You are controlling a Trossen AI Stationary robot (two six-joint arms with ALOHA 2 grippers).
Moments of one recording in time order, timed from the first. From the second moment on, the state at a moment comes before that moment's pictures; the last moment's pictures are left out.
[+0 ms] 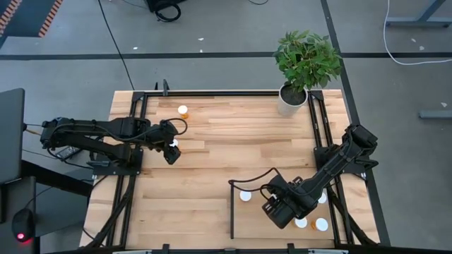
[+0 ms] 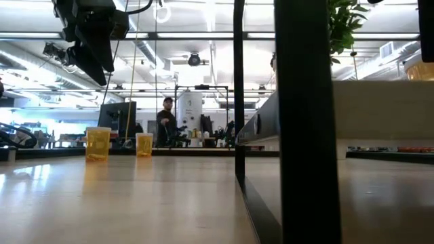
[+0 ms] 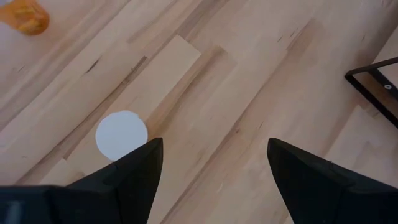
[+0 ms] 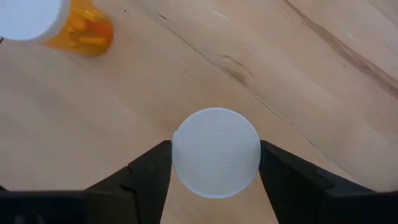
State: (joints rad) left arm 0.01 1.02 0.89 -0.93 -0.14 -0.67; right arm 0.71 1.75 1.39 -1.19 0.23 1.67
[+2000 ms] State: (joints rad) left arm 0.01 1.02 0.89 -0.94 -0.14 -0.66; right arm 0.76 1.65 1.44 -1.24 0.12 1.61
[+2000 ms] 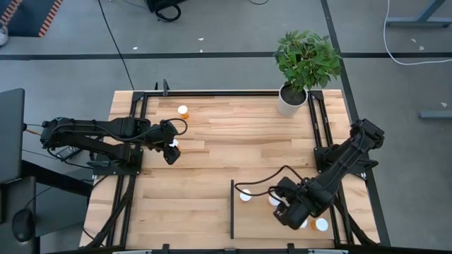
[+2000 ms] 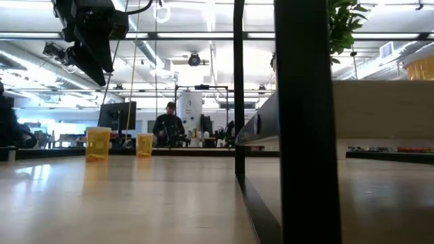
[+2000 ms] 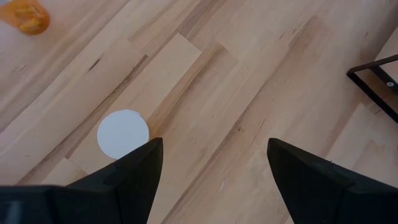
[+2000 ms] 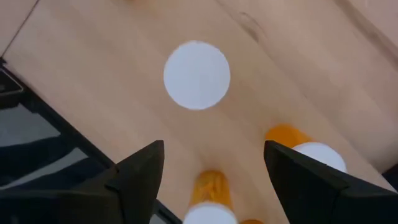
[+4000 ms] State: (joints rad) left arm 0.05 1.03 0.89 -1.21 -0.26 -0.60; right arm 0.45 1.65 1.74 -1.25 0.33 1.09
